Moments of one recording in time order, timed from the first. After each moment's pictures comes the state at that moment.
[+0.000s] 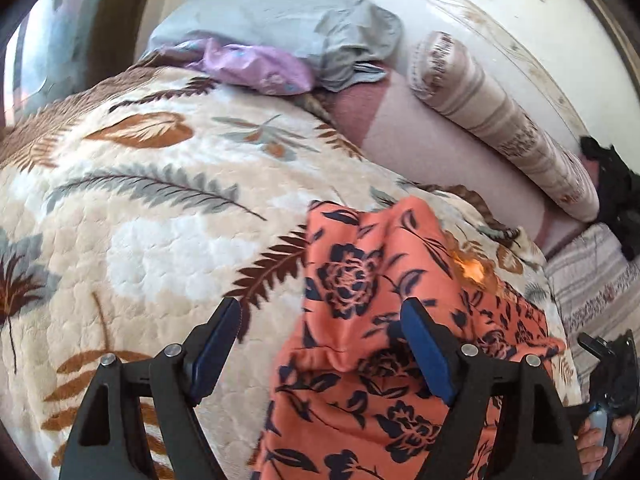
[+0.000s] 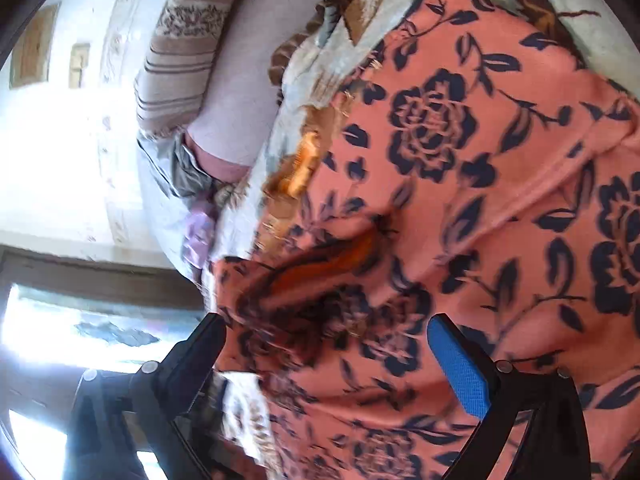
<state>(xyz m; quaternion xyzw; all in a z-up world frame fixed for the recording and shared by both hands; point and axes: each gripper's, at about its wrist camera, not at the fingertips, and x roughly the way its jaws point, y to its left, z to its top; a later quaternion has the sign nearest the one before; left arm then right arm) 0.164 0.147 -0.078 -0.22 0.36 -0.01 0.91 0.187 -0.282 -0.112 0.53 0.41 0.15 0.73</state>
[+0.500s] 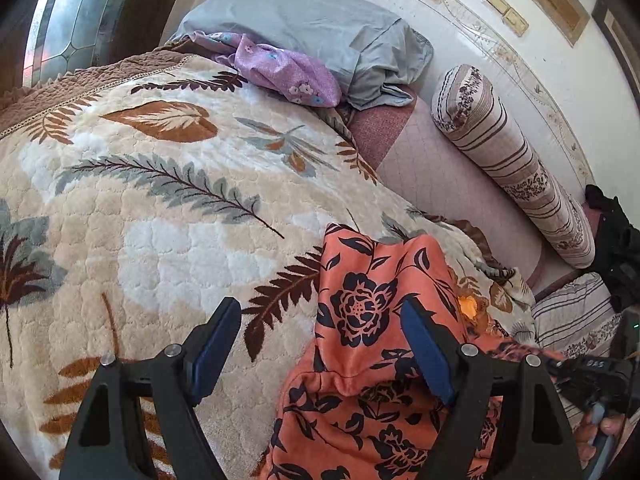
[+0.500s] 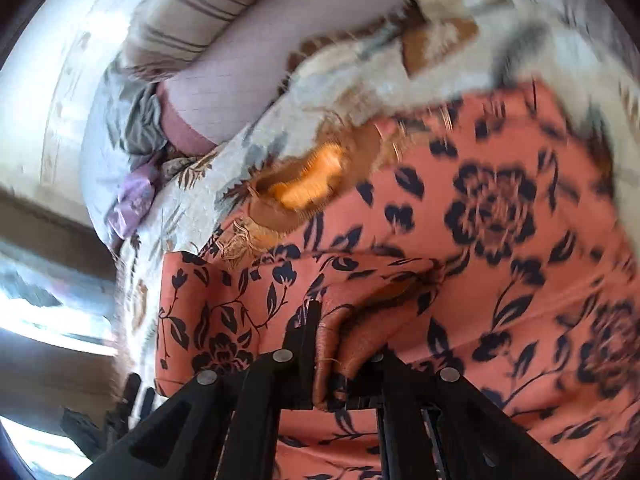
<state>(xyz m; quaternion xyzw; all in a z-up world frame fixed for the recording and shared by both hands) 0.166 0.170 -0.075 -0.28 0.35 0.00 0.89 0.249 -0.208 -0.009 0.21 0.45 0.04 0.87</state>
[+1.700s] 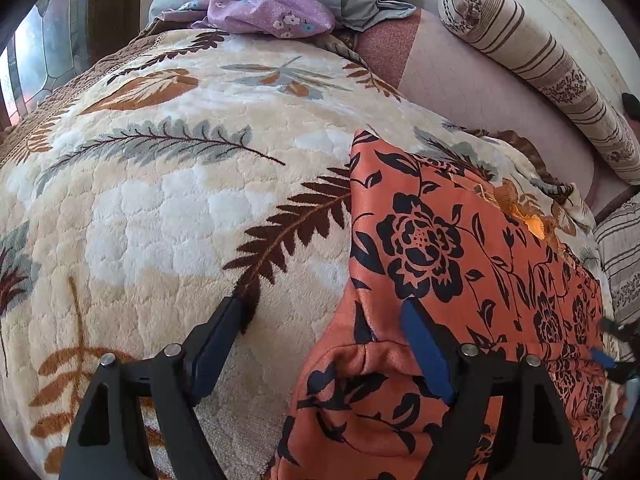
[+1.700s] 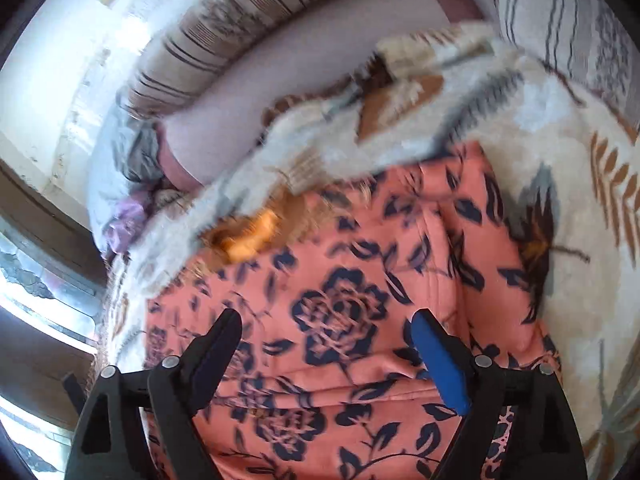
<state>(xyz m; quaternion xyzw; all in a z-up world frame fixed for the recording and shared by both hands) 0.195 0.121 -0.120 -0.15 0.45 0.04 0.88 0.251 -0.326 -0.122 0.31 0.51 0.03 0.80</state>
